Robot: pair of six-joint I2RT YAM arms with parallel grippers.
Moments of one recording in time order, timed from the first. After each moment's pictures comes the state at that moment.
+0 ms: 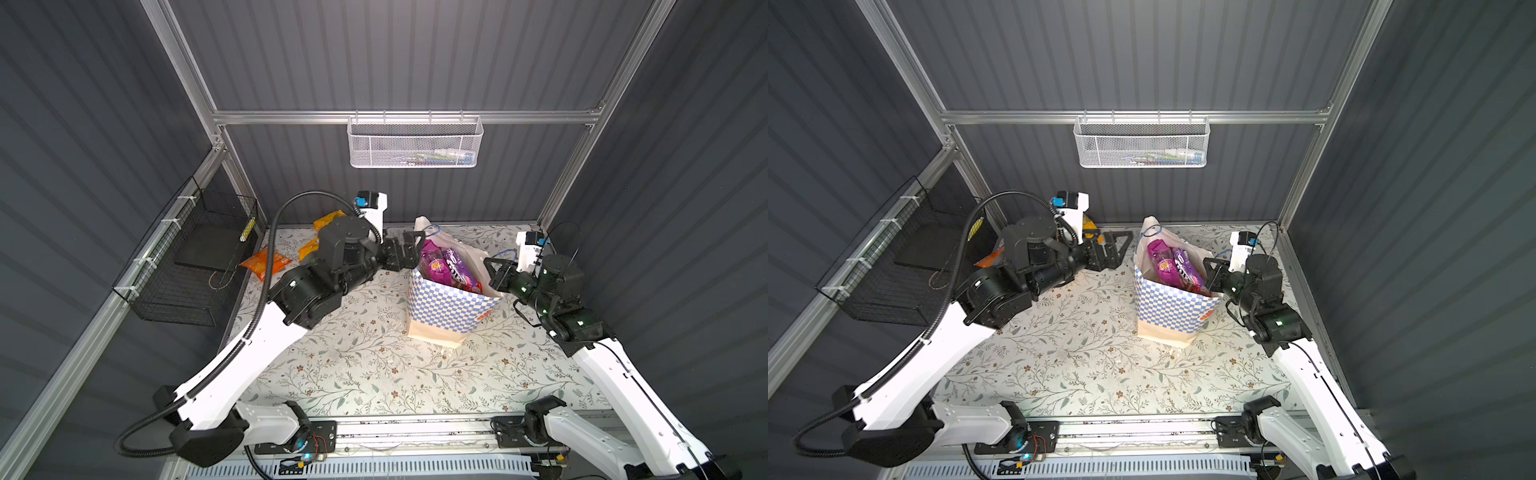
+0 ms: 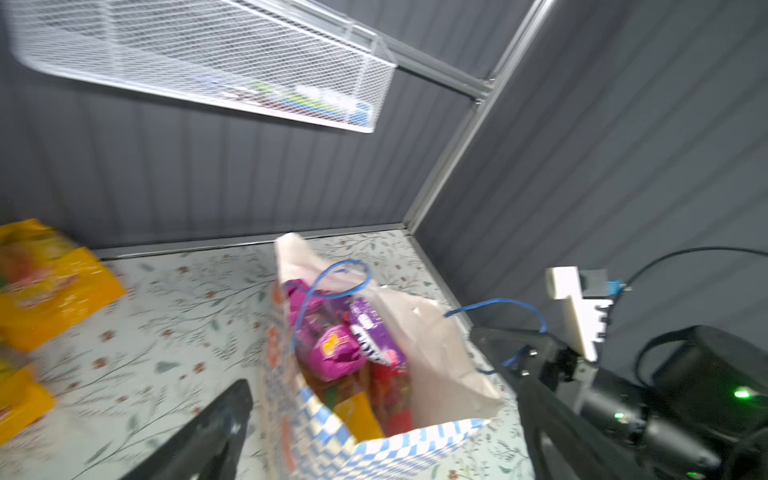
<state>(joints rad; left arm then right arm) -0.84 1.23 1.57 -0.59 -0.22 -0.44 0.29 0.93 0.94 -0.29 -0.19 0.53</state>
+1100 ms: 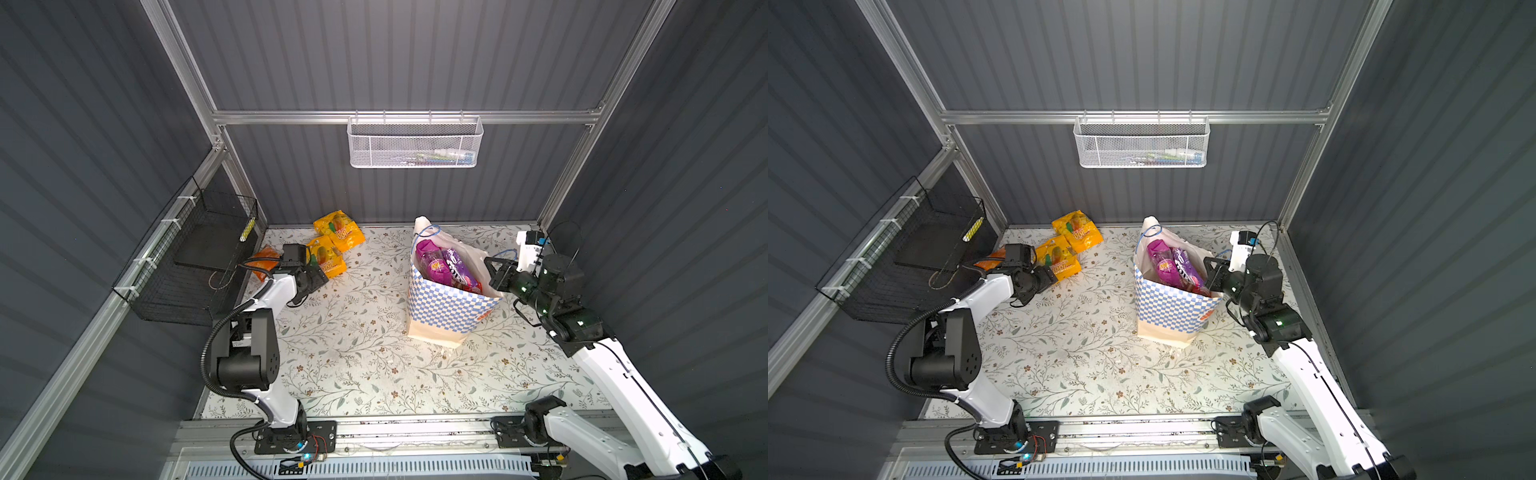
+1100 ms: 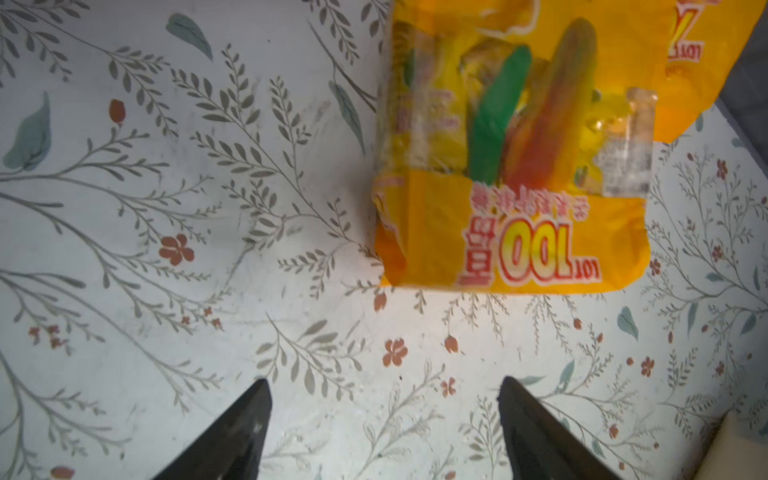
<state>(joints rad) 0.01 1.71 1.14 -0.43 0.03 -0.60 0.29 0.93 0.94 -0.28 -0.18 0.51</state>
